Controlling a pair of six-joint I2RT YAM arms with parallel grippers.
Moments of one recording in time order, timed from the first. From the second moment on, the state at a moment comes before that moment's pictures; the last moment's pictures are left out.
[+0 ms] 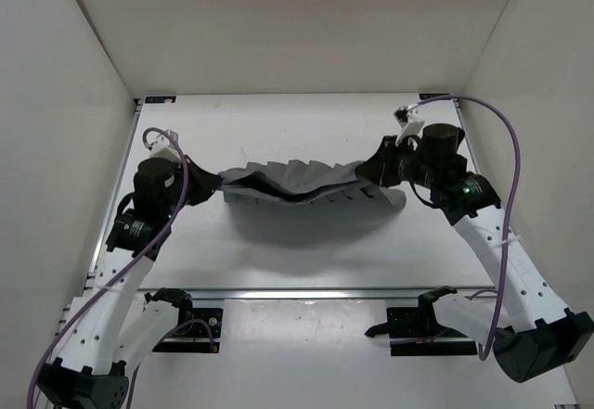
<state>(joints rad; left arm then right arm) -0.25 0.78 0.87 -0.52 0.06 -0.64 0.33 1.02 1.08 -0.53 -0.41 0.36</state>
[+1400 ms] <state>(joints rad) -0.27 0.80 0.40 -0.36 0.22 -0.69 0.17 1.18 0.59 -0.50 -0.51 0.40</state>
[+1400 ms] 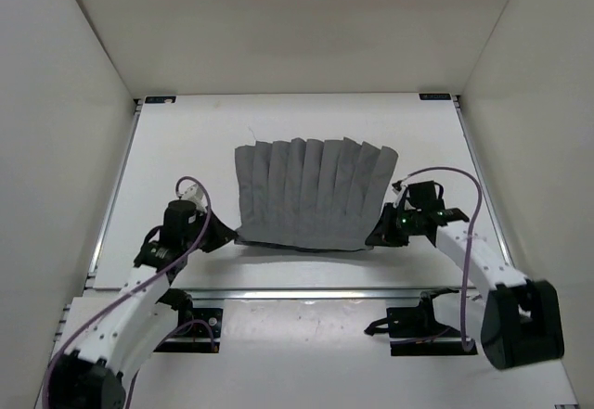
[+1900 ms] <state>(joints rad) -0.32 0.44 0.66 -0.72 0.22 -0.72 0.08 0.72 0.72 -0.87 -0.58 0.39</state>
